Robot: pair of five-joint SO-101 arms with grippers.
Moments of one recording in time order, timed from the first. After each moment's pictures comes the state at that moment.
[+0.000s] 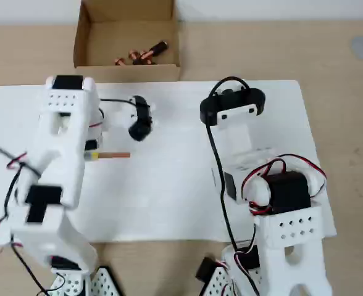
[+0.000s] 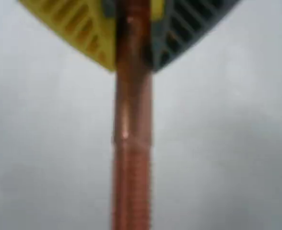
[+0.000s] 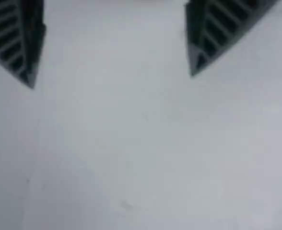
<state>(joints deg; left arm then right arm) -1.7 14.5 -2.8 95.1 -91.9 -15.1 -50.8 30.1 92.7 -6.7</state>
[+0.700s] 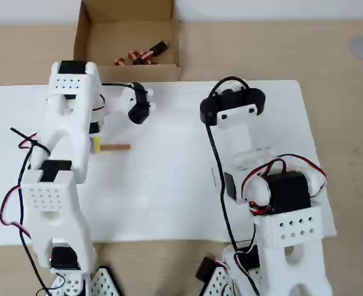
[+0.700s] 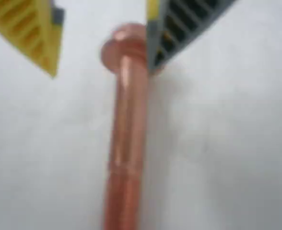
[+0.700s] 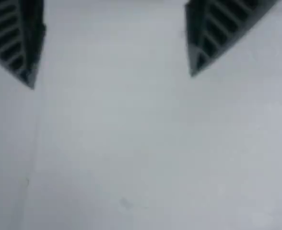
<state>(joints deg) -2.6 31.9 -24.7 99.1 -91.8 -15.1 -50.8 30.1 92.7 -6.7</state>
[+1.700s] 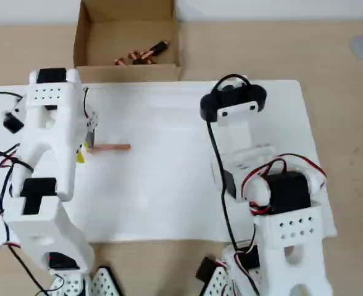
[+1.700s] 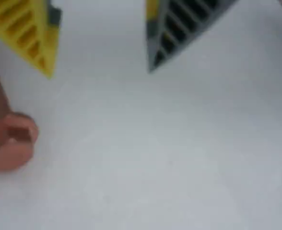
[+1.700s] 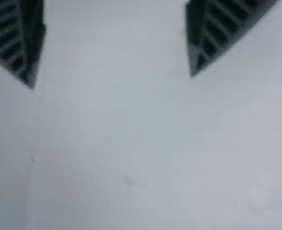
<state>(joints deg) -6.6 15.9 -7.6 99.8 56.6 -15.1 -50.8 30.1 90.1 -6.7</state>
